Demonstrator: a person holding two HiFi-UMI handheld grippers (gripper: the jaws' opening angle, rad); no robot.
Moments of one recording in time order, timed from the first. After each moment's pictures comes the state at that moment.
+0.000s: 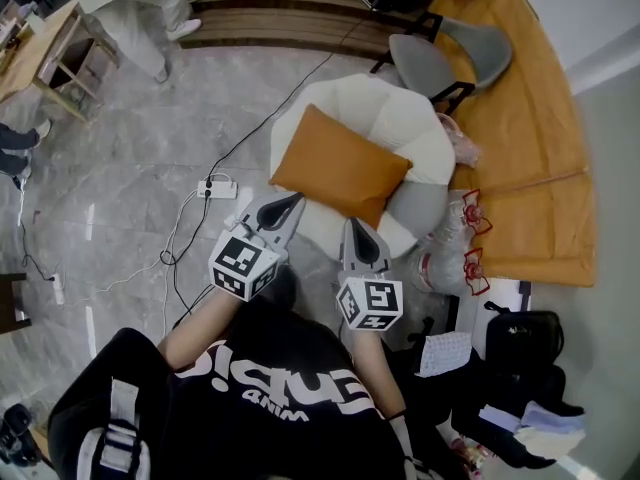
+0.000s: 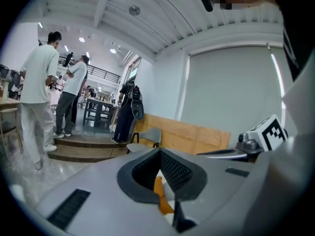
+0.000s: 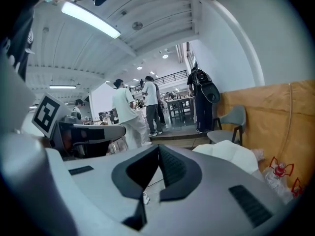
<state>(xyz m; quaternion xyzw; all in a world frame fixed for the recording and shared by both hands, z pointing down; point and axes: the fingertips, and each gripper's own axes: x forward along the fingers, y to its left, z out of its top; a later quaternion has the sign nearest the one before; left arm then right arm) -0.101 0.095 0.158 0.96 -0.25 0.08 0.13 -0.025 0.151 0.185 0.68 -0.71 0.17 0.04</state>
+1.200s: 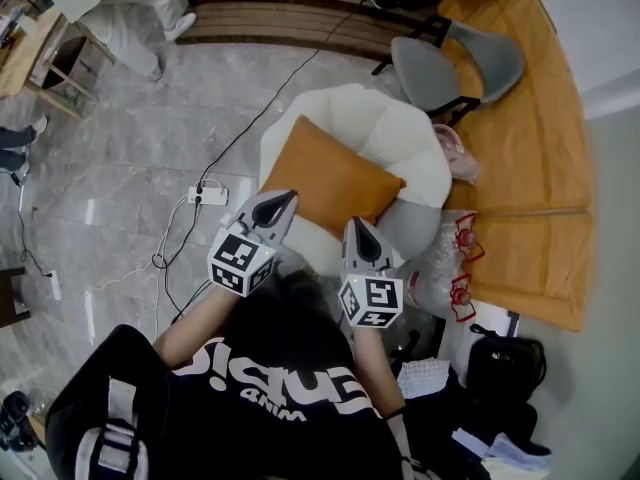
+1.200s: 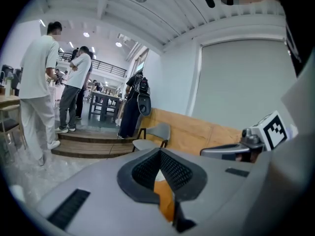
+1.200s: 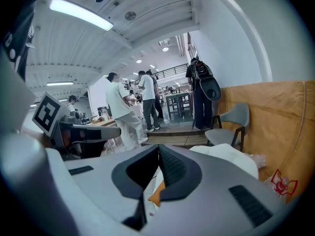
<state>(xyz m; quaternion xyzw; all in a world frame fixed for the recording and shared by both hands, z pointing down) -0.016 -0.011 0.190 0.94 -0.28 0.12 0.16 0.080 0.051 0.208 0.67 -0.71 0.19 0.07</state>
